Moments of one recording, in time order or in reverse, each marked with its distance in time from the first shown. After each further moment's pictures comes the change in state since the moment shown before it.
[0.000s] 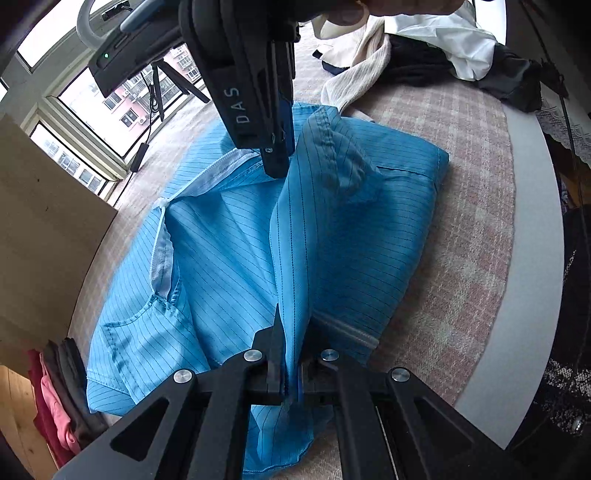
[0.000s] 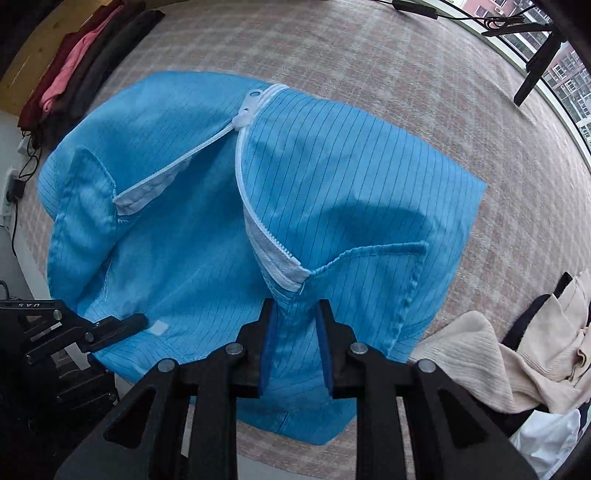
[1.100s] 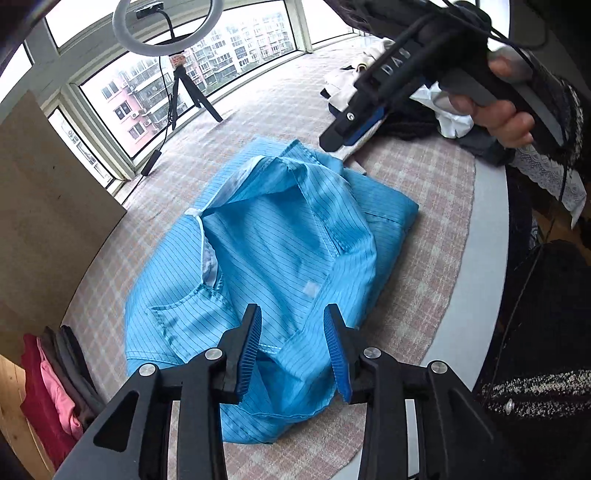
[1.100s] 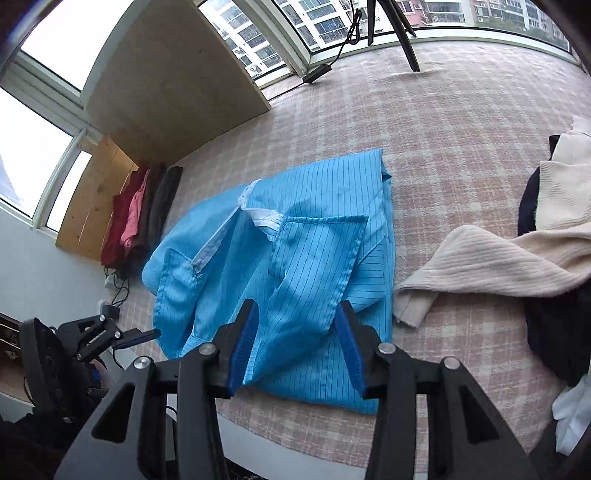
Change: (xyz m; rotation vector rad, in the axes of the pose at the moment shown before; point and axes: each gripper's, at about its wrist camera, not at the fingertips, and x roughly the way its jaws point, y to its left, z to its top) left arm -0.053 0.054 0.008 -0.138 -0.058 -0.143; right arm -0.062 -0.050 -0.097 0.375 -0.436 0.335
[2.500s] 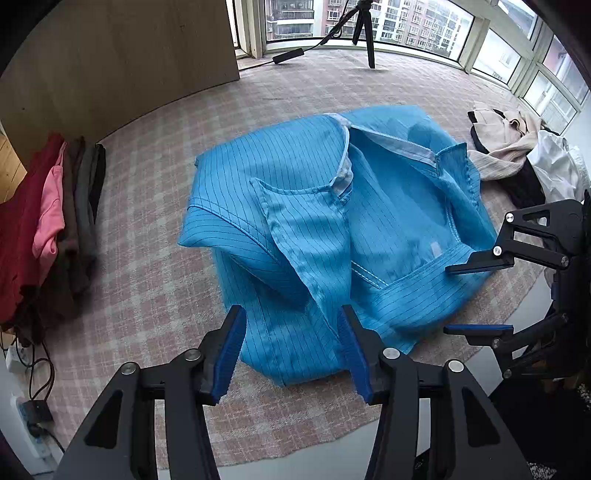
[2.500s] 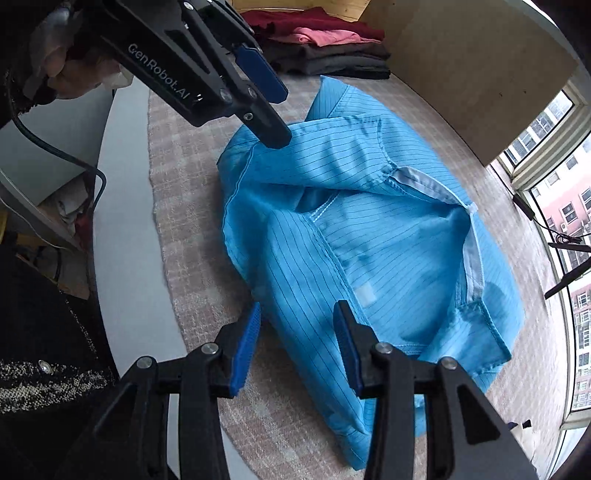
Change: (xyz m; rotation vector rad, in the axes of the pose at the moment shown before) left arm 0.027 0.062 -0.068 -0.587 0.200 0.099; right arm 0.077 0.116 -0.092 -1.162 0.156 -0.170
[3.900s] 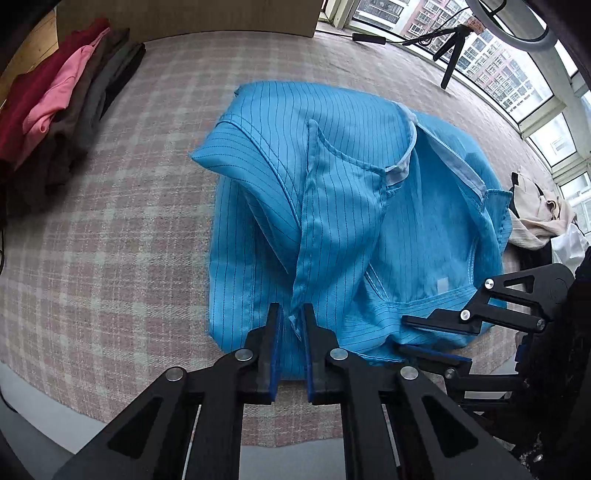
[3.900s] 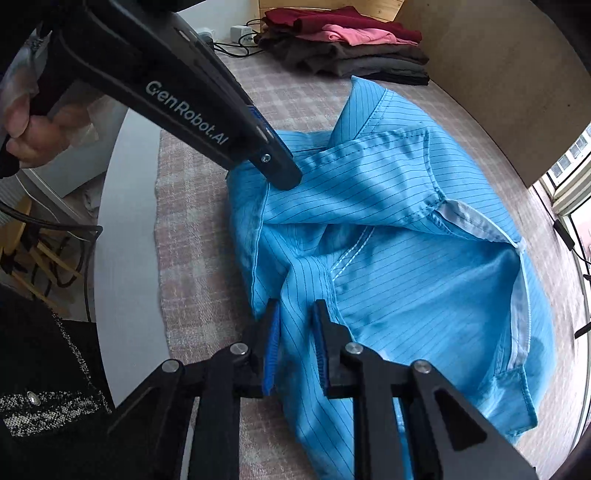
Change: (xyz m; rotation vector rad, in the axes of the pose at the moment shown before) left arm 0.024 0.027 0.001 -0.399 0.081 -0.113; right arm 0.023 -0.018 0.021 -0.016 -0.029 0.161
